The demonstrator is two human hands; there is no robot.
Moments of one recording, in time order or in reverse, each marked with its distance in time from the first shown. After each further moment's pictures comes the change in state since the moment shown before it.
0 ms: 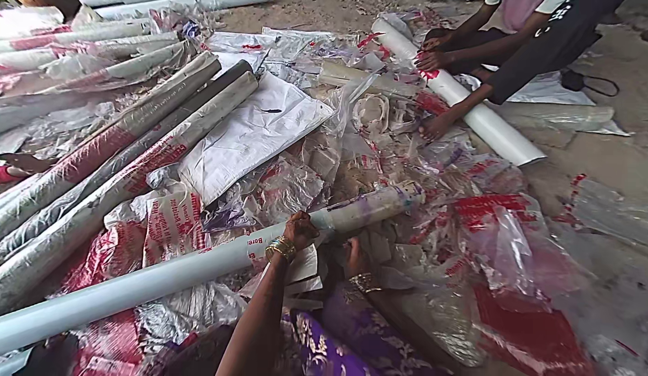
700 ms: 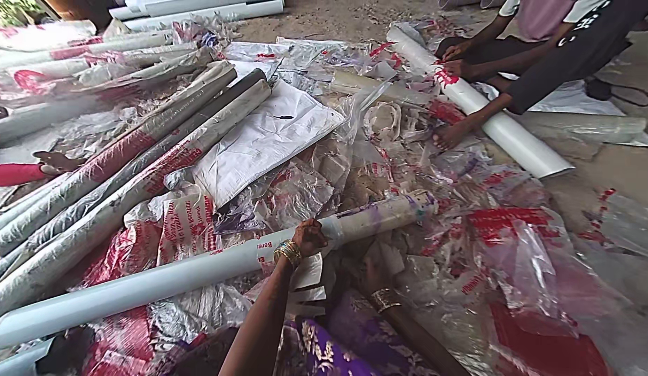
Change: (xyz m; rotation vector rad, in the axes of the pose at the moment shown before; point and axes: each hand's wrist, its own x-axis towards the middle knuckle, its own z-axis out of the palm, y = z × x) left_hand 0.006 -0.011 -0.009 -0.034 -0.092 0.083; right_hand 0.010 0.036 -0.010 -0.309 -0.378 0.118
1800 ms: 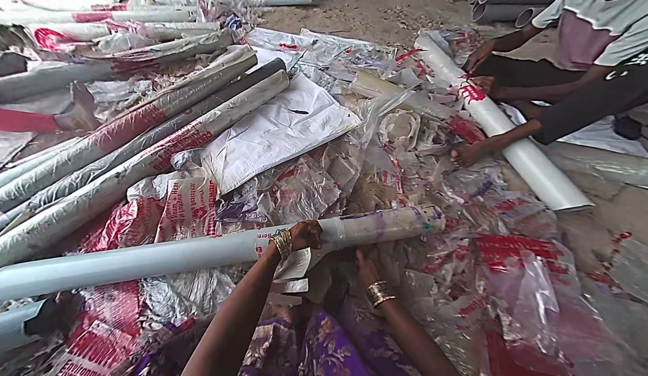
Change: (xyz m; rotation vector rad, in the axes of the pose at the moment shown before) left_hand 0.002 0.001 -0.032 -0.051 -0.257 0.044; right_hand 0.026 -0.018 -0.029 -0.199 -0.121 -0.122
